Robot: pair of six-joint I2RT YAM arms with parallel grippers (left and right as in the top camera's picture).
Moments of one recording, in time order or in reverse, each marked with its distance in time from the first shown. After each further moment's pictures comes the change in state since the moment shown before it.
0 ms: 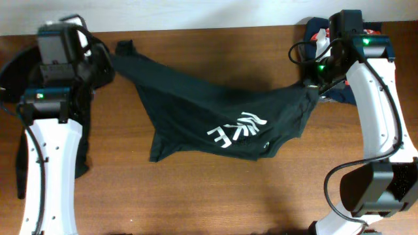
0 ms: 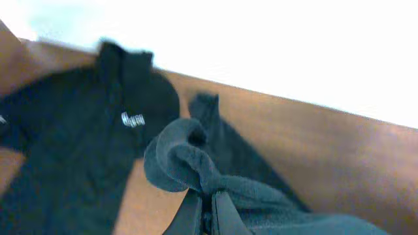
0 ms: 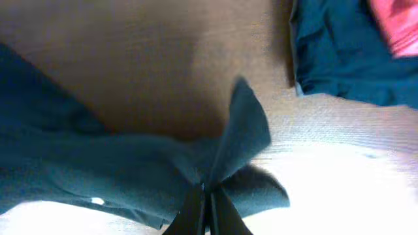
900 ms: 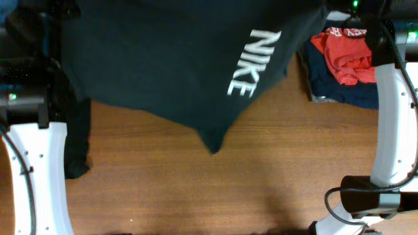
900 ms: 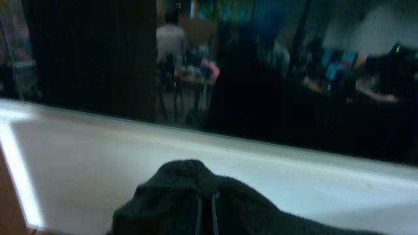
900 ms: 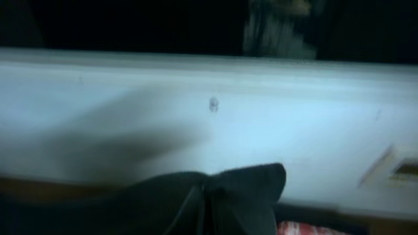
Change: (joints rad) left arm 0.018 0.035 0.234 0.468 -0.026 0.082; right arm 0.000 -0.010 0.409 0.570 0.000 -0.138
